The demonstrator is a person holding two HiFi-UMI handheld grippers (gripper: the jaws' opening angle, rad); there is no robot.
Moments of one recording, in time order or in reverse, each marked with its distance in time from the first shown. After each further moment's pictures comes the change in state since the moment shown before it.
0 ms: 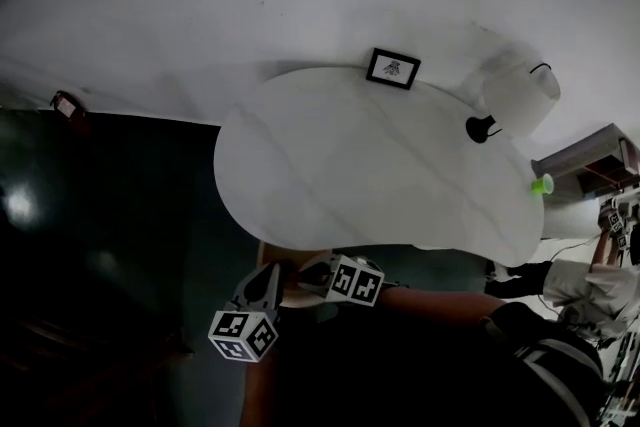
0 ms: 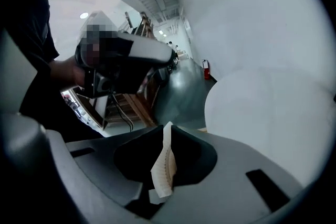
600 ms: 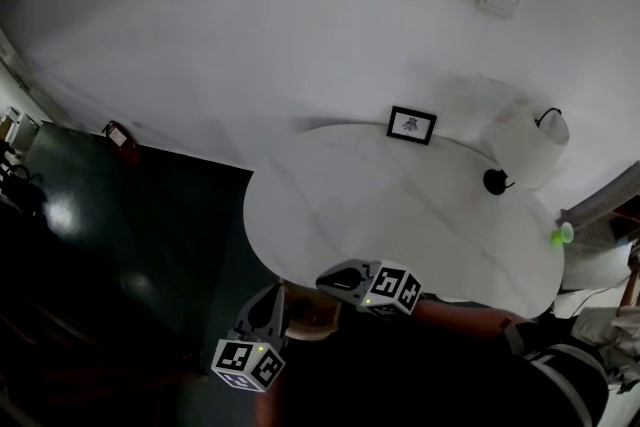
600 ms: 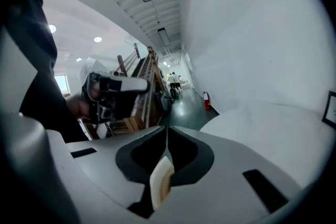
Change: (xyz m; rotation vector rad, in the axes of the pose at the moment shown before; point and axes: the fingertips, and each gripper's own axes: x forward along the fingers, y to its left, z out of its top) left arm -0.024 -0.078 0.091 0.139 -0.233 0.102; right arm -0.131 -0.030 0.086 -0.036 -0.360 0.036
